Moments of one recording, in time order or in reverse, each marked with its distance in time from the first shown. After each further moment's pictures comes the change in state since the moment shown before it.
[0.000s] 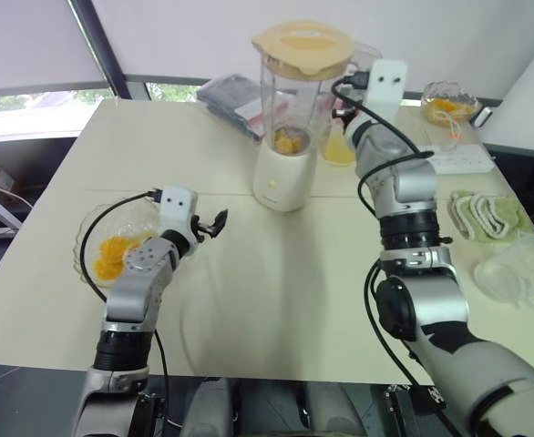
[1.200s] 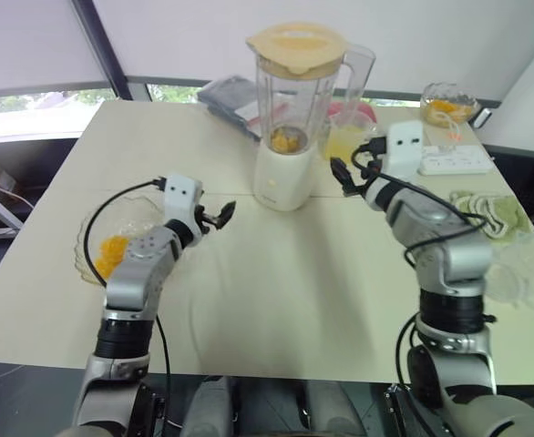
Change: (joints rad) left arm -0.110 0.025 0.016 0.004 -0.078 0.071 -0.075; right arm 0.462 -0.208 0.001 -0.800 0.204 0.420 0.337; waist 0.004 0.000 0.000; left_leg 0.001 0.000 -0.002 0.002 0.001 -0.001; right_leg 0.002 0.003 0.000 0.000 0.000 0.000
